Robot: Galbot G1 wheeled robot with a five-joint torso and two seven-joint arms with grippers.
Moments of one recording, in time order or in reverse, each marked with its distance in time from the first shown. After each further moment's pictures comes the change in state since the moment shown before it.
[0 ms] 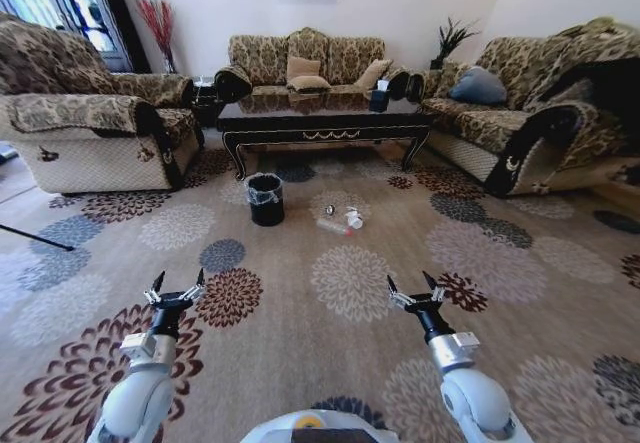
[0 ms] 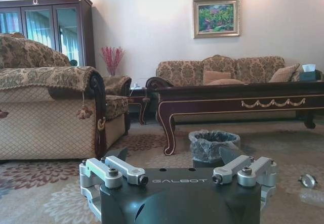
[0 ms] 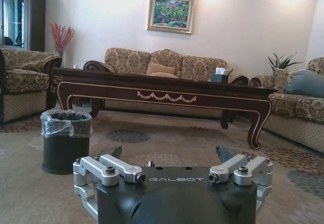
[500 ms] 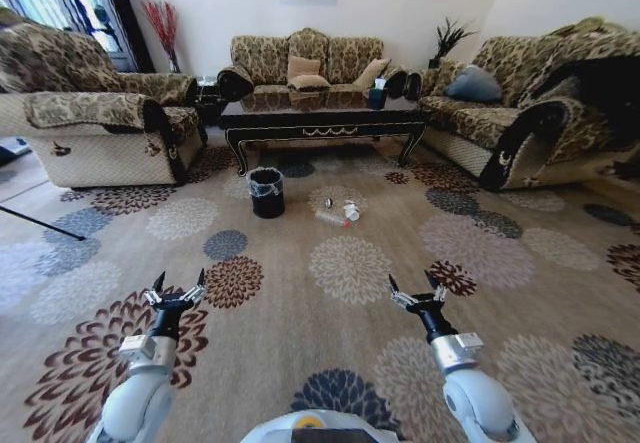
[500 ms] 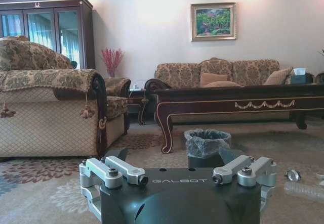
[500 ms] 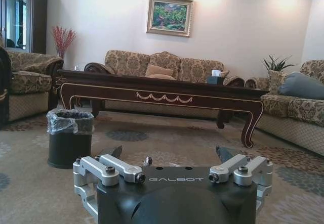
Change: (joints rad) left arm 0.010 -0.003 0.000 -0.014 -0.005 -0.006 0.002; right arm -0.004 -0.006 0.013 0.006 0.006 0.004 -0.002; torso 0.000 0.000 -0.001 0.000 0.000
